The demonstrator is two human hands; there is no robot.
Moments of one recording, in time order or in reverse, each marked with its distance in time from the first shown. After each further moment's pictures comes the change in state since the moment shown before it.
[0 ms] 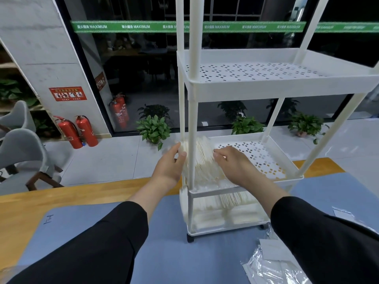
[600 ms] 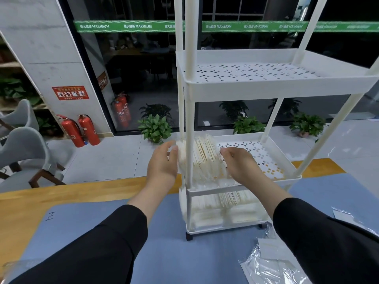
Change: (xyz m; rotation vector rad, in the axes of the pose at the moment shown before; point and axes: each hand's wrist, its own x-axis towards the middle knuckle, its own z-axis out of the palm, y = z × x) left_hand -0.020 0.015 -0.003 0.022 0.278 0.050; right_hand -0.005 0.012 -0.008 0.002 0.088 0.105
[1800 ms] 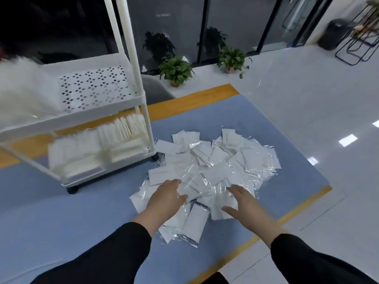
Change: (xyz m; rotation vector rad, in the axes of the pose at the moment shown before) left_hand -0.282 -0.025 0.332 0.578 -0.915 0.019; right_hand -0.311 0.434 -0.070 -0.261 -0.251 0.391
